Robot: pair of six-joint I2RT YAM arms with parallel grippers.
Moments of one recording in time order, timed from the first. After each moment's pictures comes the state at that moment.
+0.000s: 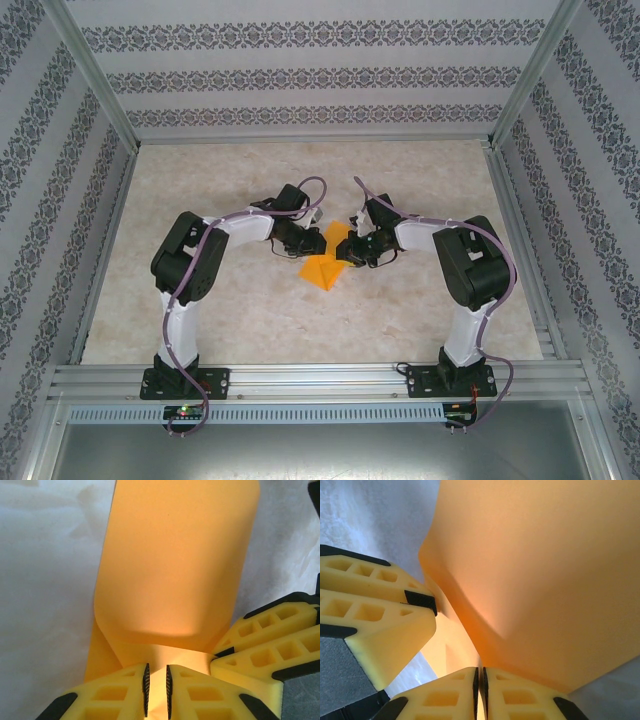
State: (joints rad) left arm -0.50 2.05 1.32 -0.41 0.55 -0.45; right arm 0.38 1.88 1.00 -0.27 -0.72 0.60
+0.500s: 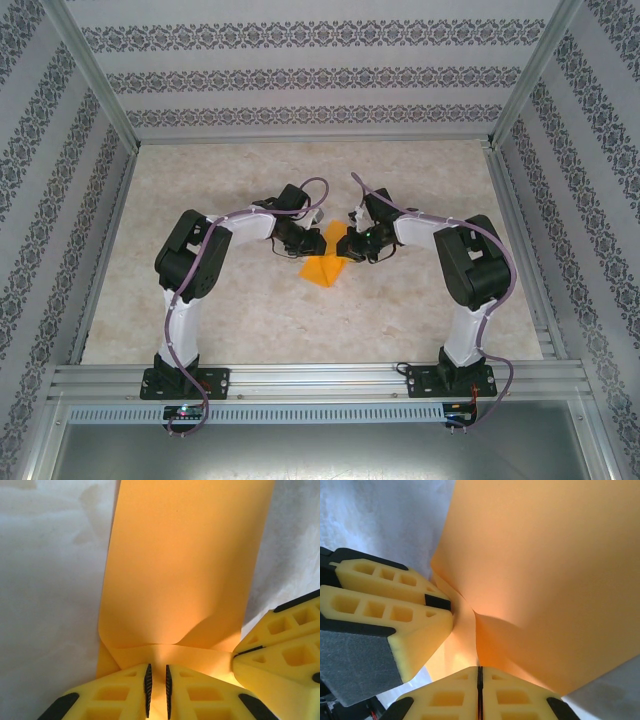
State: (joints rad) left arm -0.50 2.08 1.35 -0.44 0.55 -0.40; right arm 0.38 1.89 1.07 -0.36 -0.67 0.54
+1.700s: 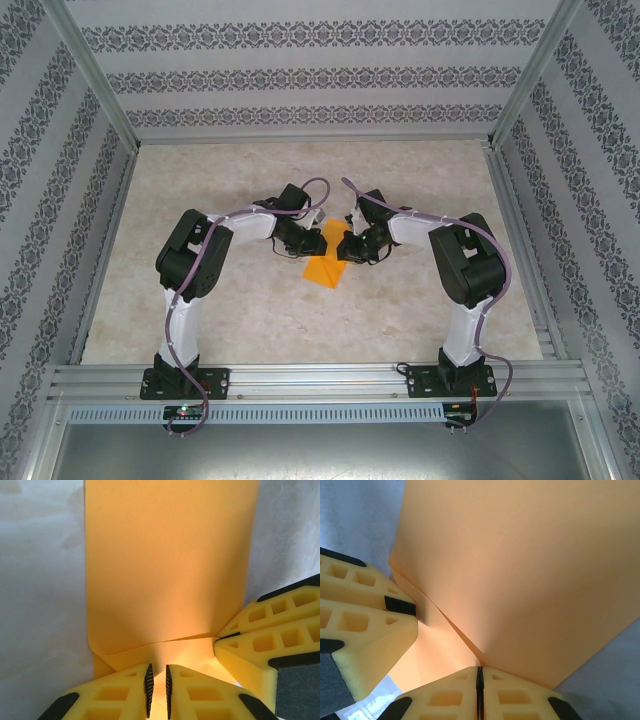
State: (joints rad) left arm -0.50 2.09 1.35 -0.44 0.56 -0.38; right arm 0.40 1.91 1.10 -0.43 -0.54 0.46
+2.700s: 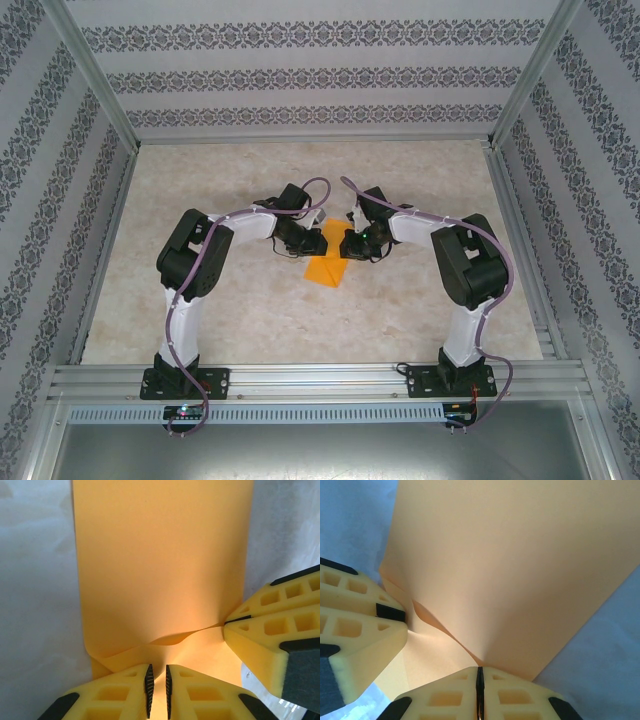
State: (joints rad) left arm -0.50 2.09 1.36 -0.44 0.57 -0.38; right arm 0.40 1.90 1.12 -0.46 -0.47 0.42
